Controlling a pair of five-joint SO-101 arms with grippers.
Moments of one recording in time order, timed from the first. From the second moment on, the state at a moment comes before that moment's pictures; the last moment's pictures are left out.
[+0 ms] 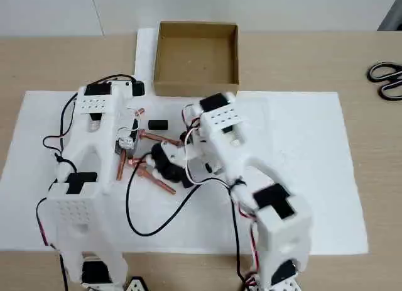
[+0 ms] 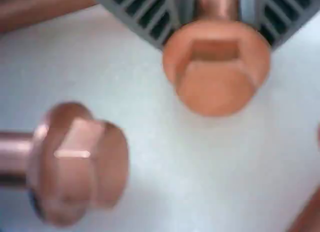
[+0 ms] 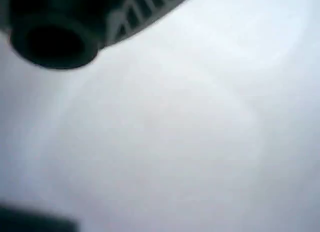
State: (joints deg) left arm -6.7 37.3 -13.7 88.0 -2.2; right arm -27.6 18.4 -6.1 87.8 90.1
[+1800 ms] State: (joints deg) left arm 29.2 -41.2 26.1 25.7 9.3; right arm -20.7 -62.6 78.2 -6.6 -0.3
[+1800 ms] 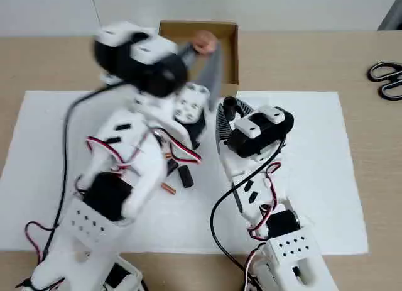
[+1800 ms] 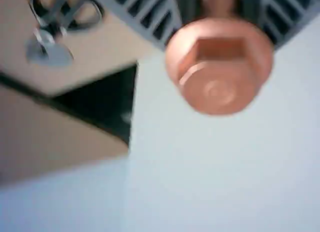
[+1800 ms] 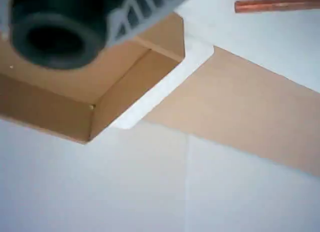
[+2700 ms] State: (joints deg) left arm 30.2 -40.1 41.1 15.0 9.4; right arm -24.4 -62.7 78.4 -9.4 -0.3
